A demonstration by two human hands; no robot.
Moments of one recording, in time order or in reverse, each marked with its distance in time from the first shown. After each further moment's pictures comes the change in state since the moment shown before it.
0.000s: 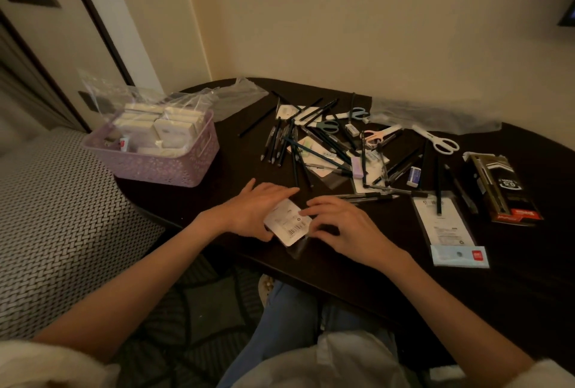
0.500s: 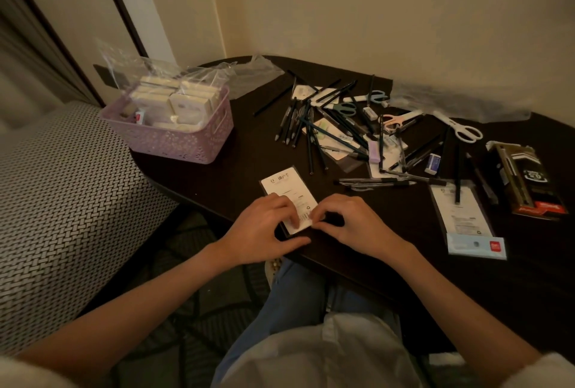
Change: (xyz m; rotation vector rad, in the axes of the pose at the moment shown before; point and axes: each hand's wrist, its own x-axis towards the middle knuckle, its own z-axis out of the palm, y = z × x) left_hand -0.042 0.023 0.067 -0.164 0.564 0.132; right_hand 0.000 -0.005 0.020 0.157 -0.083 0.094
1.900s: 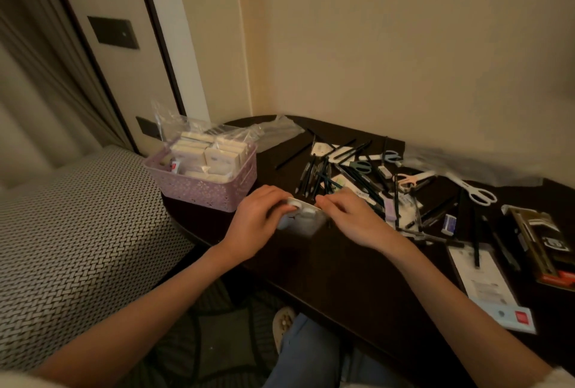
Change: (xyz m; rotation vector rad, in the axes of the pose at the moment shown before) left_hand 0.033 -0.022 -0.076 -0.046 0.500 0.029; right_hand 0.072 -0.067 -0.062 0.174 0.061 0.116
